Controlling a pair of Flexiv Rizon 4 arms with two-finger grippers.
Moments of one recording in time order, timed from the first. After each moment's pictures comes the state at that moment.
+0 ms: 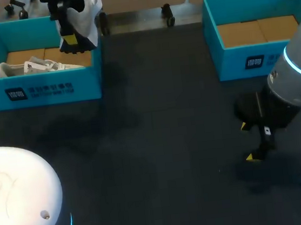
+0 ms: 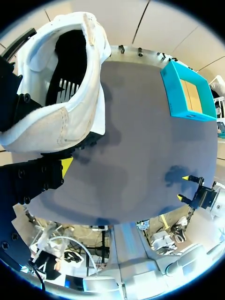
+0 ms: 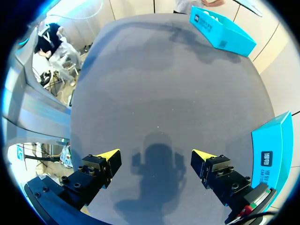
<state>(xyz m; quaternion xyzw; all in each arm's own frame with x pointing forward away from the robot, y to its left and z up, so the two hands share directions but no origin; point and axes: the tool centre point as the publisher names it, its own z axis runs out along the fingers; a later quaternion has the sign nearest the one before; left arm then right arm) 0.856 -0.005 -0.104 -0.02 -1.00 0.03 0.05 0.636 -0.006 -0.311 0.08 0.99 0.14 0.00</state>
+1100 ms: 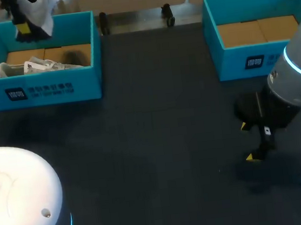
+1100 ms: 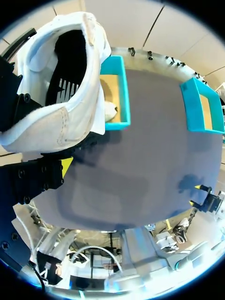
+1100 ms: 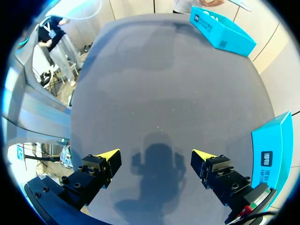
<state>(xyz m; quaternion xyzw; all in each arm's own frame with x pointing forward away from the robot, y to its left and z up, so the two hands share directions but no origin) 0.932 0.123 -0.109 -0.02 -1.00 0.01 0.05 0.636 -0.006 -0.311 0.08 0.99 0.14 0.00</state>
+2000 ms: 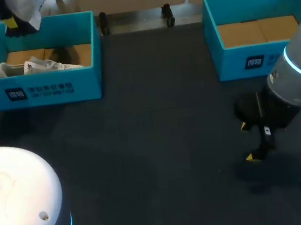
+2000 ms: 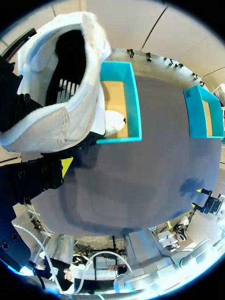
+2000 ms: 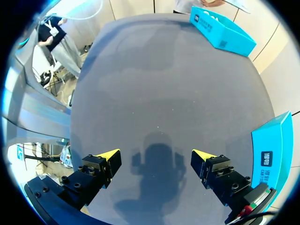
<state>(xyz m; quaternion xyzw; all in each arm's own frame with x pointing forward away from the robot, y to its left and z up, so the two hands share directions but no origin) 0.983 0.158 -0.120 -0.02 -1.00 0.03 0.05 0.636 -0.006 -0.311 0.08 0.99 0.14 0.00</state>
